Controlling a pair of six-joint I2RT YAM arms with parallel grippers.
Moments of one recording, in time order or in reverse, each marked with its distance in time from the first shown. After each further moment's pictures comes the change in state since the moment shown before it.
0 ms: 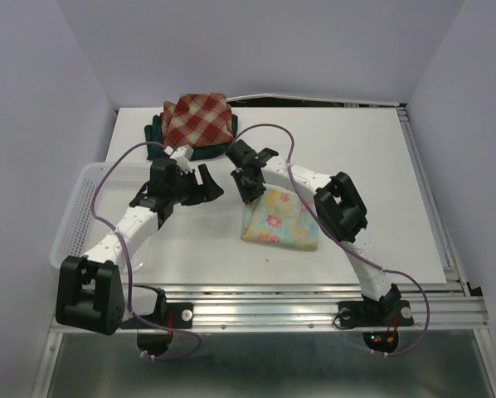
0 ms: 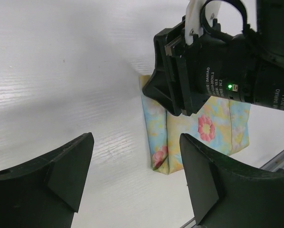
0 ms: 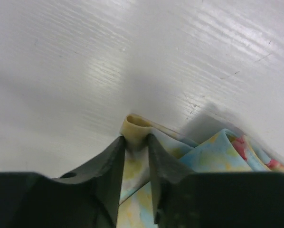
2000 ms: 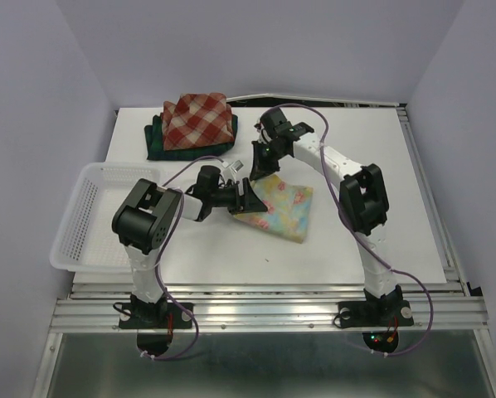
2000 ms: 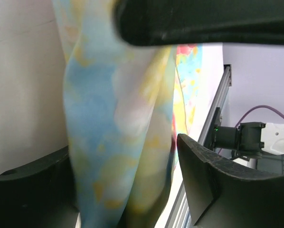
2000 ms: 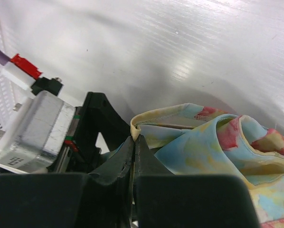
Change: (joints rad) left arm -0.190 0.662 0.054 0.649 0.434 -0.253; right arm -0.213 -0.080 0.056 0.004 -0.449 0.122
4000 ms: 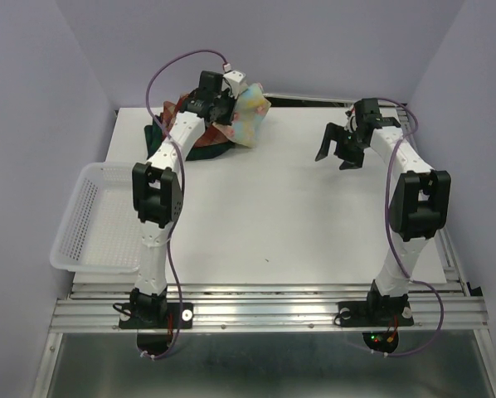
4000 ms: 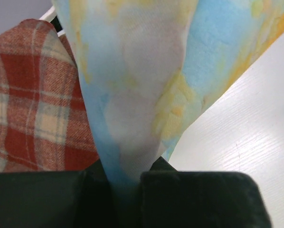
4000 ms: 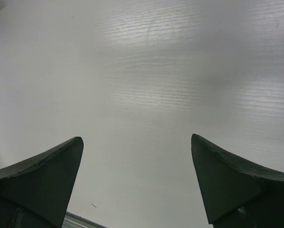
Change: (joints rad) left arm 0.090 0.368 1.419 -1.106 -0.657 0.866; right arm -0.492 -0.281 -0.323 0.001 0.052 -0.137
